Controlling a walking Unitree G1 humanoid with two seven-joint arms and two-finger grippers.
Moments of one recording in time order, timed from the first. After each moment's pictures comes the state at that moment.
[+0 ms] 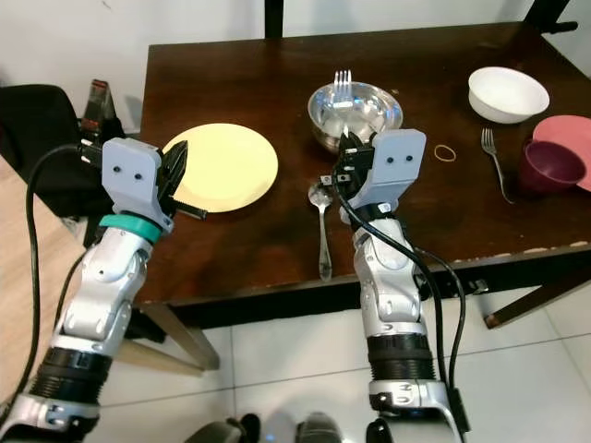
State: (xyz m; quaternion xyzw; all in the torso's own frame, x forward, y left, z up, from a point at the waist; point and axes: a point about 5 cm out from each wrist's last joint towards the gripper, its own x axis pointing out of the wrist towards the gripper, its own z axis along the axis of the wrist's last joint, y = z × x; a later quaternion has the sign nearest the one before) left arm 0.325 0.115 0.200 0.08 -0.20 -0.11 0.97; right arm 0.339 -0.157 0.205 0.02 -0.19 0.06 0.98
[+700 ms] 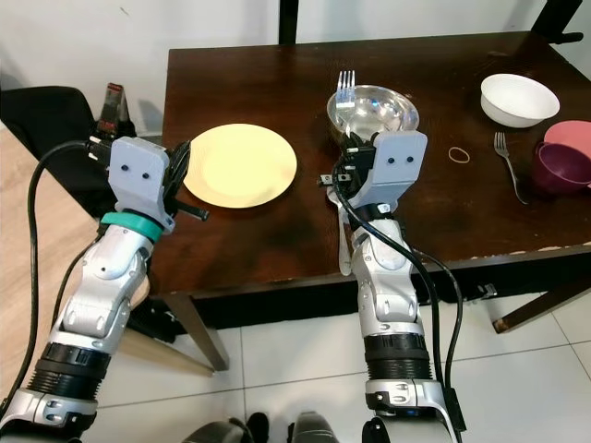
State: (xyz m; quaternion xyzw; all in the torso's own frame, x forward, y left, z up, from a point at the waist) left arm 0.329 0.111 0.196 0.10 -0.19 -0.12 0.97; right arm 0.339 -0.160 0.204 0.03 -0.19 0.05 0.98
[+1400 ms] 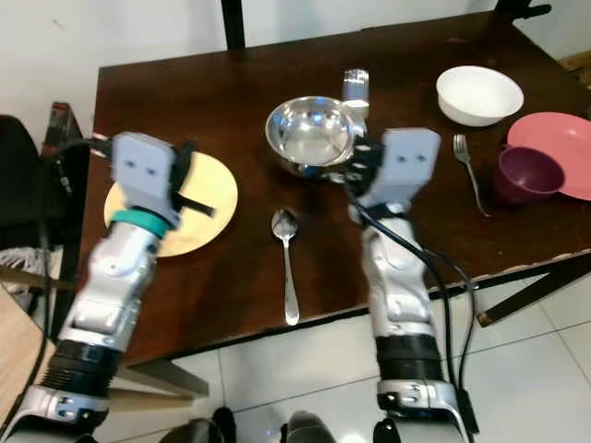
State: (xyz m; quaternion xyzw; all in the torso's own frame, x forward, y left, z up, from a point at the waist) left arm 0.330 0.102 0.202 0.08 -0.20 -0.13 0.97; right arm 0.337 -0.170 0.201 0.03 -0.18 0.04 0.98
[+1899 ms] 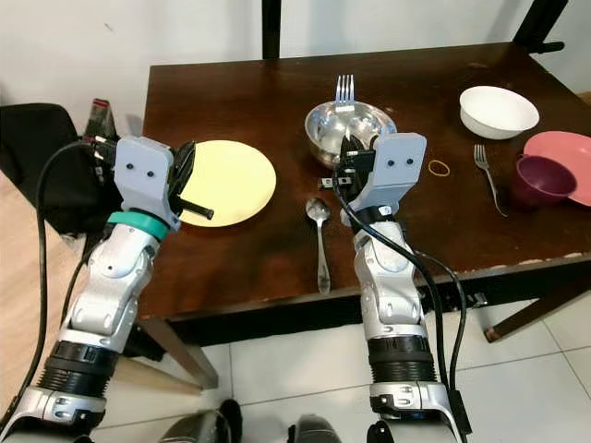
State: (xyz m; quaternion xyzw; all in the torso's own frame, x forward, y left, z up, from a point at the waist) left arm 0.329 0.106 0.198 0.09 -0.19 -0.14 0.97; right arm 0.338 -0.159 0.198 0.00 -0.17 0.06 0.98
